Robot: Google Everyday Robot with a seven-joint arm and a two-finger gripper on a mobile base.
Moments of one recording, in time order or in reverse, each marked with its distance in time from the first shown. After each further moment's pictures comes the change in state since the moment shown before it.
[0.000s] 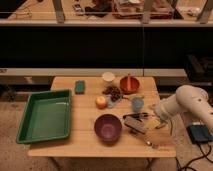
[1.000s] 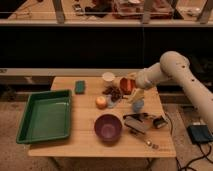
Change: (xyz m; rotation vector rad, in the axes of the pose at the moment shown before) arm 0.170 0.036 -0.035 -0.005 0.181 -0.452
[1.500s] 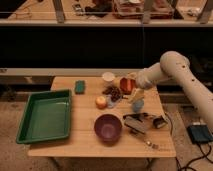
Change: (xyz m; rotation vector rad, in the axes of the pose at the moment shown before) arm 0.001 0.000 0.001 0.001 0.000 -0.001
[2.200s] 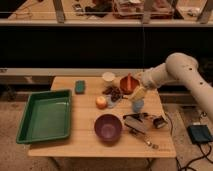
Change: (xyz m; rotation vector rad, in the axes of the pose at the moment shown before) arm -0.013 0.004 -0.040 -0.135 -0.021 0.388
